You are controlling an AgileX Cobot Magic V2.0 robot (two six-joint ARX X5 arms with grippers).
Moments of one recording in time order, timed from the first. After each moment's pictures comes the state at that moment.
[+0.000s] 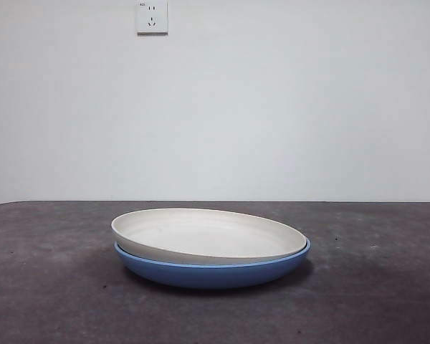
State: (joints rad) left arm -0.02 0.00 0.03 -0.18 0.00 -0.09; right arm -0.02 0.05 0.19 -0.24 -0.16 -0.18
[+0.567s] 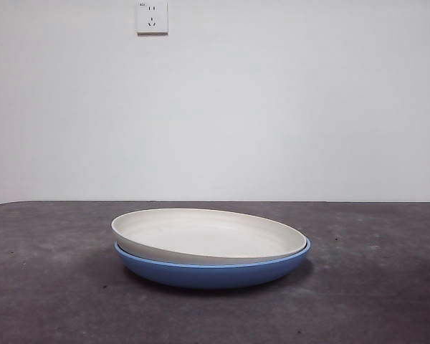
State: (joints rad) left arm -0.02 0.00 0.03 -0.18 0.00 -0.09; right arm -0.03 0.01 0.03 -0.20 -0.05 -0.05
